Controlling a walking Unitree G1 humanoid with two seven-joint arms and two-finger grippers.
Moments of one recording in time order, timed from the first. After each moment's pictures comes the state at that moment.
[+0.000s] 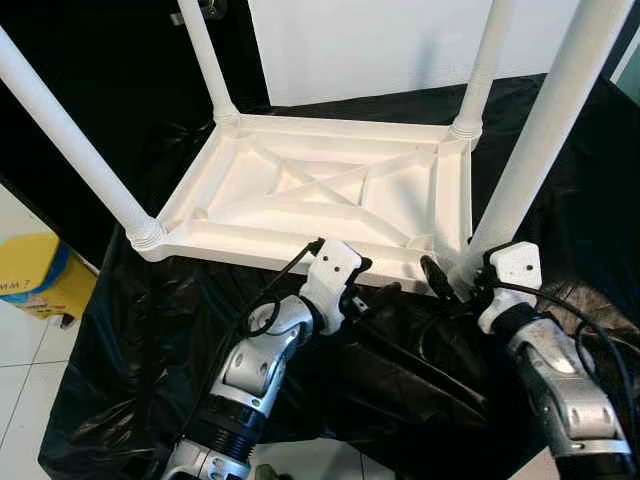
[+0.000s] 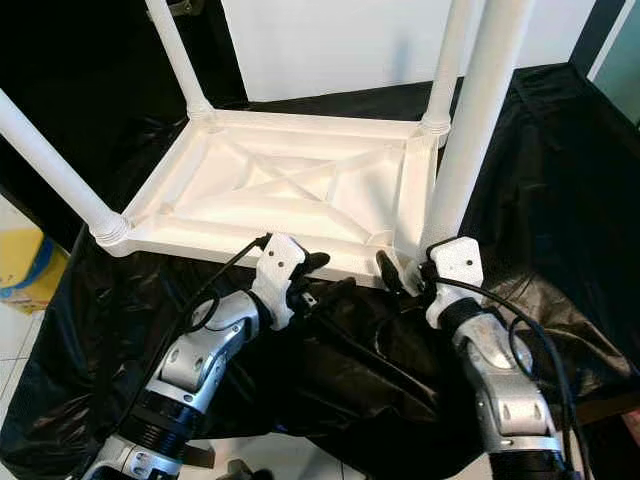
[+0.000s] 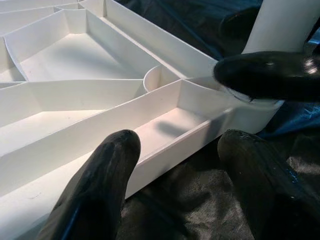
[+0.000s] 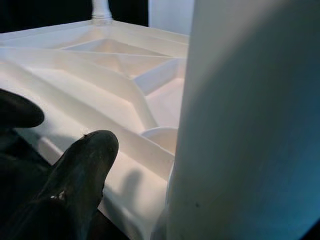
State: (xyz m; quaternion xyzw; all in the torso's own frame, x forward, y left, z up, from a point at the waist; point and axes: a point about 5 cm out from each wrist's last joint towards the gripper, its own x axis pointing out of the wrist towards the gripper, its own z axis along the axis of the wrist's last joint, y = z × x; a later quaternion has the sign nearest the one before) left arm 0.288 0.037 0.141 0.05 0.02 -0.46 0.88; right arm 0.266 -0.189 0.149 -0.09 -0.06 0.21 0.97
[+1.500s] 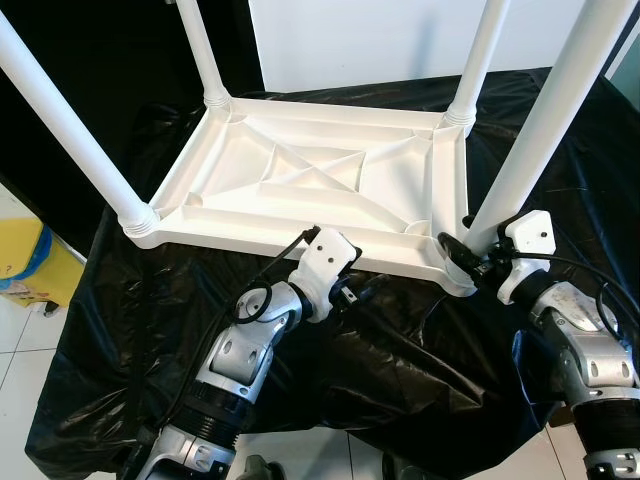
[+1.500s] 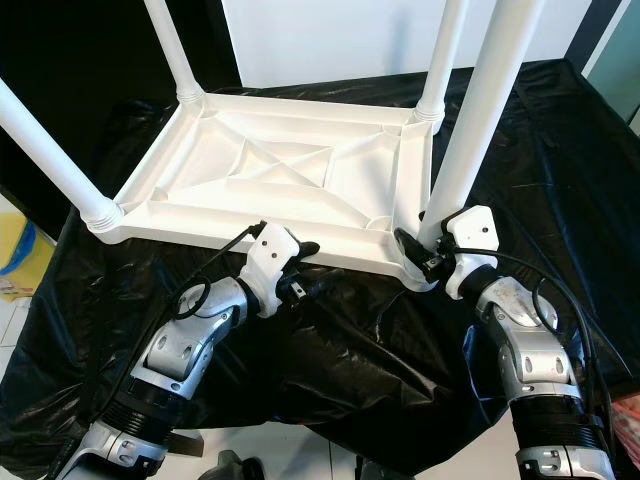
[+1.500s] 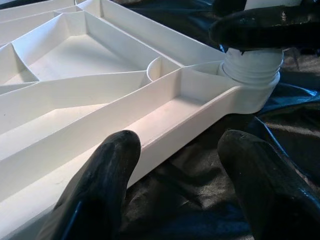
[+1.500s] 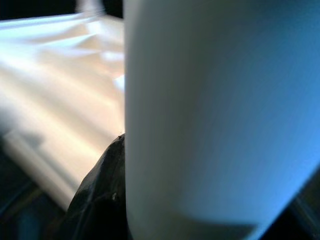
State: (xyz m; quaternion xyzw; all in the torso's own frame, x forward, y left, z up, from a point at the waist) left arm 0.296 0.048 0.154 0.10 0.01 -0.46 0.88; right arm 0.293 -0.198 0.156 -0.09 -0.08 0.16 0.98
